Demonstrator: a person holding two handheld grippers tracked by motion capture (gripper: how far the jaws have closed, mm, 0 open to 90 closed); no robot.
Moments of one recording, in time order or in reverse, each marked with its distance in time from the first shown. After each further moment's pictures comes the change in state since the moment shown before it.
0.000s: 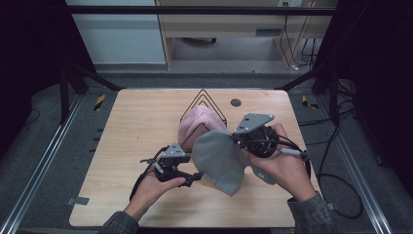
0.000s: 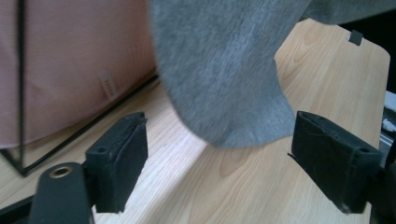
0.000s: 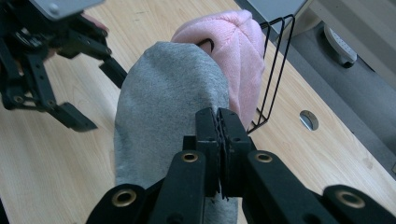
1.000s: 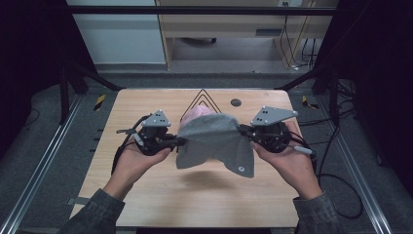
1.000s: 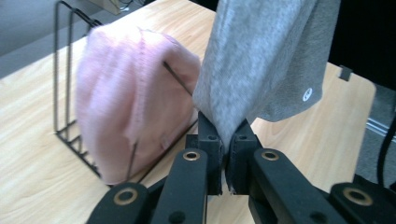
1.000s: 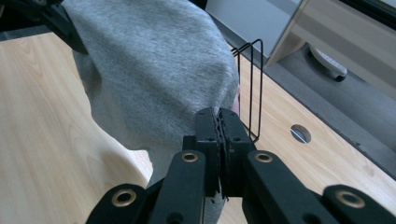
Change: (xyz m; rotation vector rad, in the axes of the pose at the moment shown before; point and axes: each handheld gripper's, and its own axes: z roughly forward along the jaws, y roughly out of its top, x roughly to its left) left arm 0.000 0.090 -0.090 -0.010 0.104 0.101; right arm -0.021 -0.013 -0.013 -0.153 -0.019 0.117
